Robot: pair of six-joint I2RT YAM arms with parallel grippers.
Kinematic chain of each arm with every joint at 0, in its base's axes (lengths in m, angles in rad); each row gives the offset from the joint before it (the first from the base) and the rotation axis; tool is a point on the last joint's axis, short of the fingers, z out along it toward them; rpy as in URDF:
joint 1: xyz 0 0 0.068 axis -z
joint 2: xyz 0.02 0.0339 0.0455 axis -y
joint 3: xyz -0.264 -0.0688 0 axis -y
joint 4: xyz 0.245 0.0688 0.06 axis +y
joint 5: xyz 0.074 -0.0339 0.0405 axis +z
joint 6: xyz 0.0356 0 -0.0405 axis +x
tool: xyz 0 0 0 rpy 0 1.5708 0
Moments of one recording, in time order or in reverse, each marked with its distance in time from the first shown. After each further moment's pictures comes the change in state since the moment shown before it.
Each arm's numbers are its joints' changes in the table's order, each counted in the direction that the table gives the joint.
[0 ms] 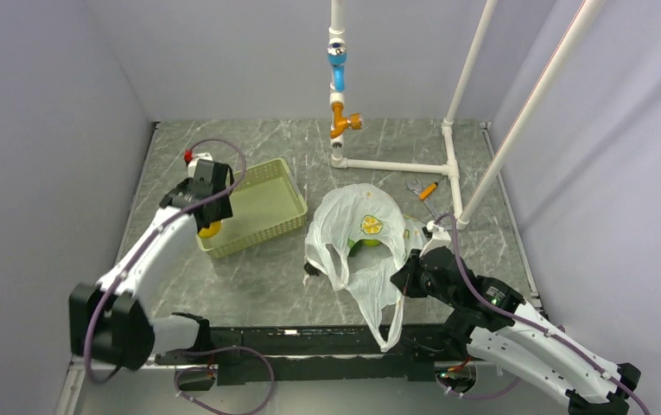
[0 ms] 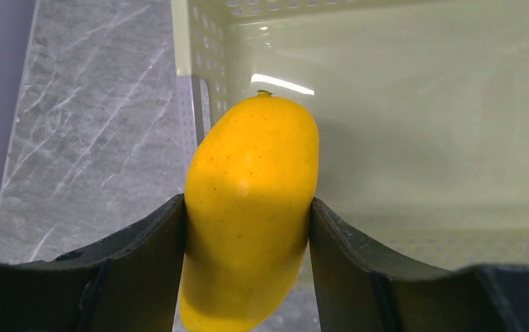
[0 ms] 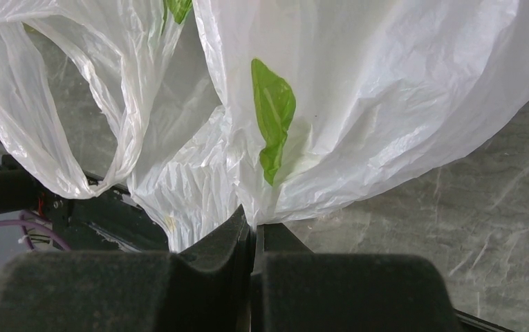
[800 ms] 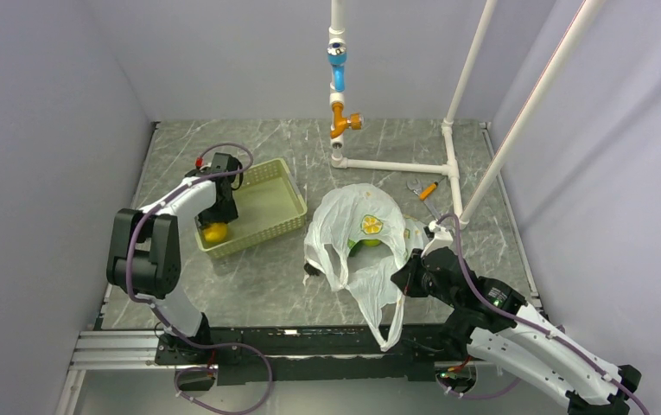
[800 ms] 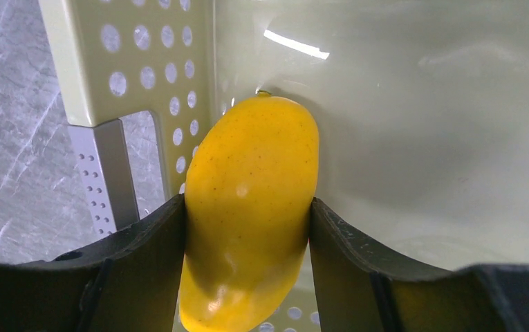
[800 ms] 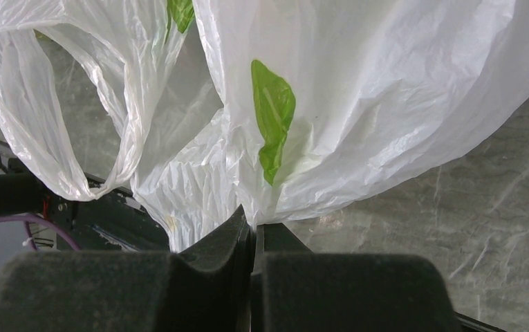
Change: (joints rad) left arm -0.117 -0.505 0.150 0.001 -0.040 -0.079; right arm 0.000 0.018 0.000 -0.001 -0.010 0.000
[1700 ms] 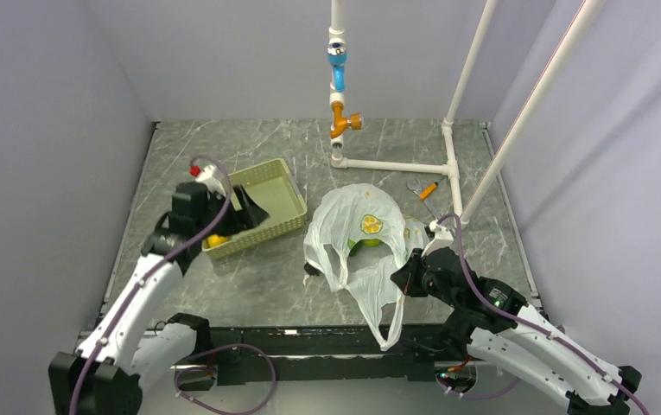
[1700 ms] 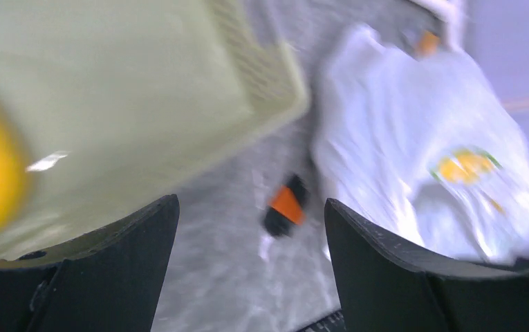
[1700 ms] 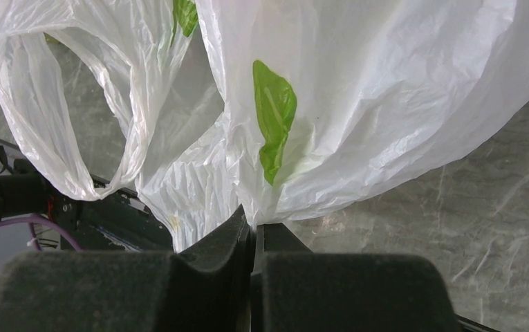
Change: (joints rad) left arm 0.023 0.688 -0.288 -0.228 -0.650 -0.033; right arm 0.000 0.011 0.000 -0.006 0.000 0.000
